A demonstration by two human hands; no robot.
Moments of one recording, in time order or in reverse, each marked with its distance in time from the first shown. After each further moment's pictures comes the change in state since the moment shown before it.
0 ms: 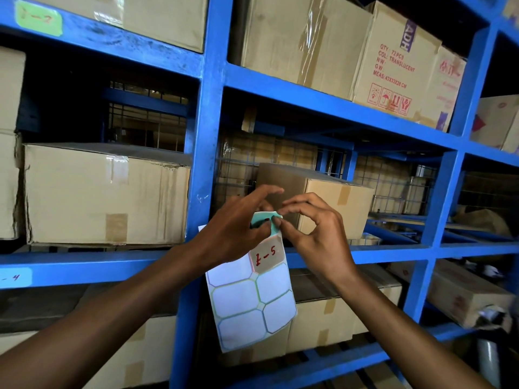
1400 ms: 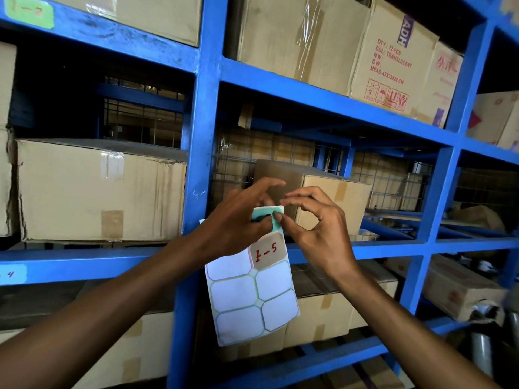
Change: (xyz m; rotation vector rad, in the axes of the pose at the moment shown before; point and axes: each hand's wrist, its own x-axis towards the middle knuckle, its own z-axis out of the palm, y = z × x) left_hand 0.005 0.004 0.002 -0.031 0.012 0.026; right_hand -0.001 -0.002 -0.007 0.042 0.027 0.002
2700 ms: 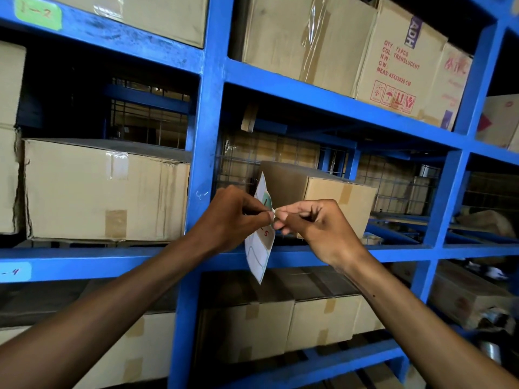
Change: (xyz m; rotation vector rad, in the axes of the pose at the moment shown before) left_hand -0.001 0.001 -0.005 0.032 0.061 -0.172; right_hand 0.013 -0.003 -0.006 0.410 -0.305 0.349
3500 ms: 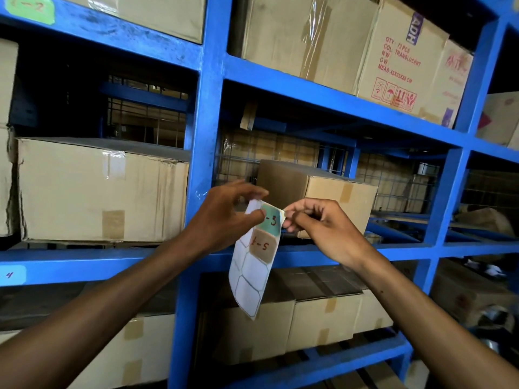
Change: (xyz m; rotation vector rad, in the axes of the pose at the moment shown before) left_hand 0.002 -0.022 -0.003 -0.044 0.029 -0.055; right_hand 0.008 0.010 -0.009 -0.030 -0.054 0.024
